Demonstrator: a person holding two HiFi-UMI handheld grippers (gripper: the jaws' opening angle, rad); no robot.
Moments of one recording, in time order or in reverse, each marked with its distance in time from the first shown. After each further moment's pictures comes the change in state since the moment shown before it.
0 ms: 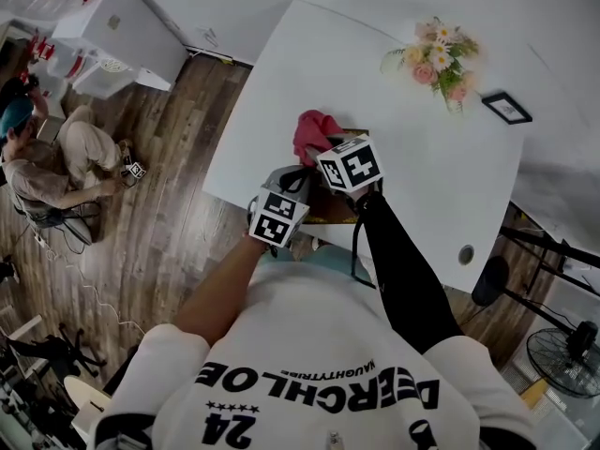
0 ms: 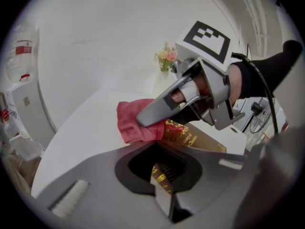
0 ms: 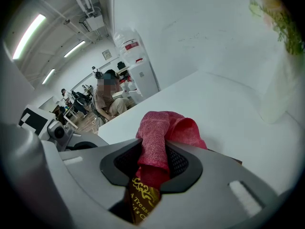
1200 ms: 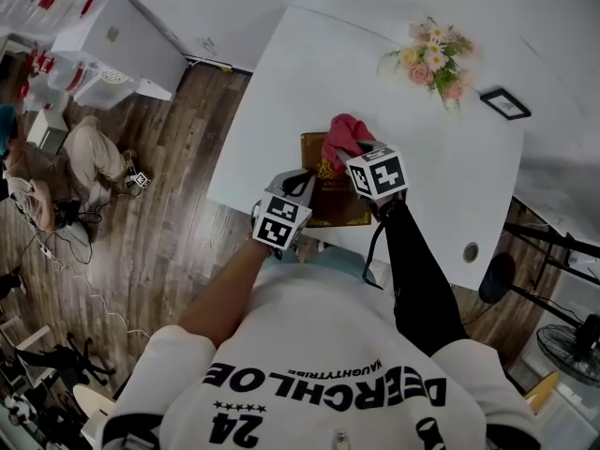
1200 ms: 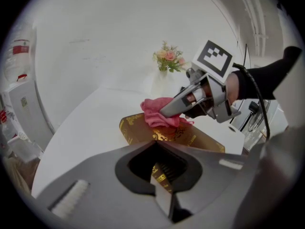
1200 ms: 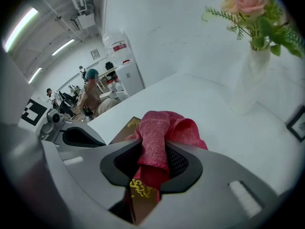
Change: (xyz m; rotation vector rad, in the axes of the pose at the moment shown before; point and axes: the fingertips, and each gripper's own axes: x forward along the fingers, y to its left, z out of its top) left arm 0.002 -0.001 0.000 0.010 0.011 -0.021; right arm -0.037 -0.054 -0.026 0.050 -0.015 -0.148
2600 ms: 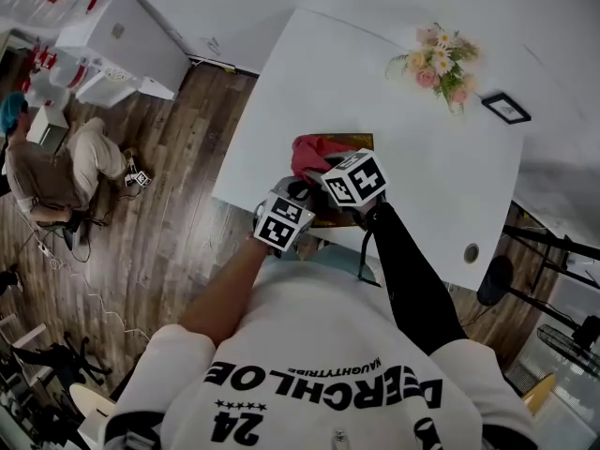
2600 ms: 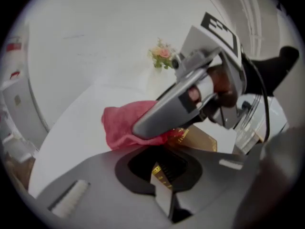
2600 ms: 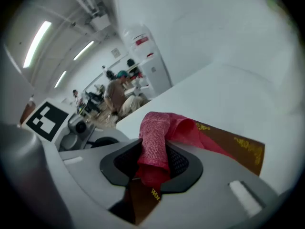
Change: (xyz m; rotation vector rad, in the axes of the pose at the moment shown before) left arm -0.006 -0.009 -0.011 0.006 0.034 -0.078; right arm 0.019 0.099 0.004 -0.051 0.054 0.299
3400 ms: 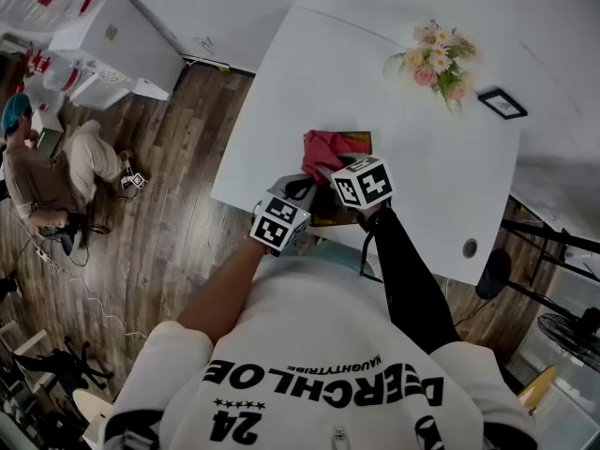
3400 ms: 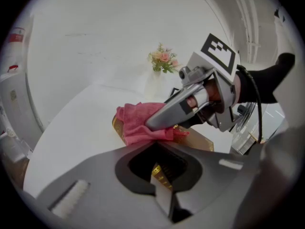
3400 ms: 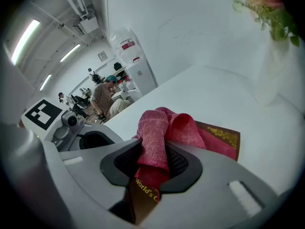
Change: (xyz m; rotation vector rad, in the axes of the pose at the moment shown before) left arm -0.003 0.002 -0.001 0.004 -0.039 -0.042; right arm -0.014 -0.027 -0.013 0.070 -0.023 -0.152
